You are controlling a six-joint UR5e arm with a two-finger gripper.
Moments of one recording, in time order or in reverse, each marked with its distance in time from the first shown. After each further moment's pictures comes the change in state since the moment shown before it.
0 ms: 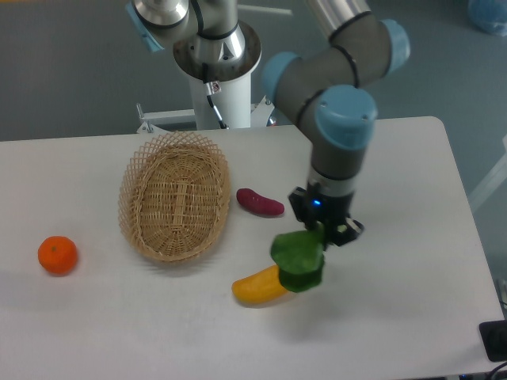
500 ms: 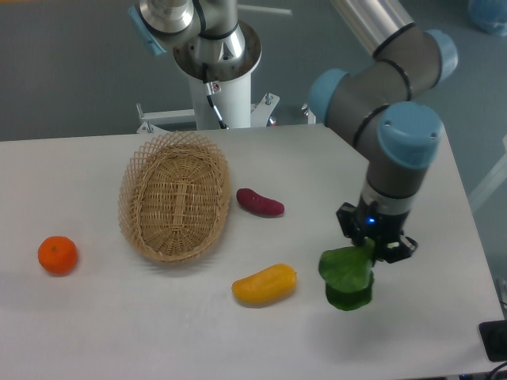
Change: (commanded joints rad) arm 0.046 -0.086 0.135 -0.054 0.008 0.136
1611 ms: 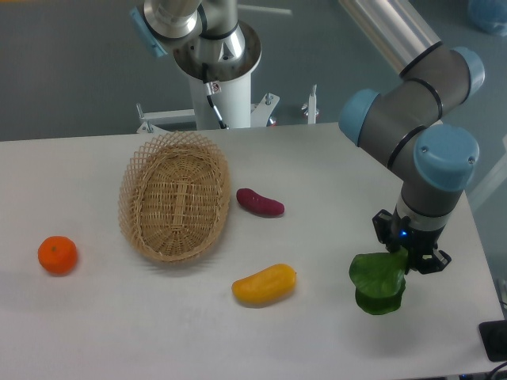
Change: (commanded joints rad) arm 0.014 -0.049 0.038 0.011 0.078 0.095
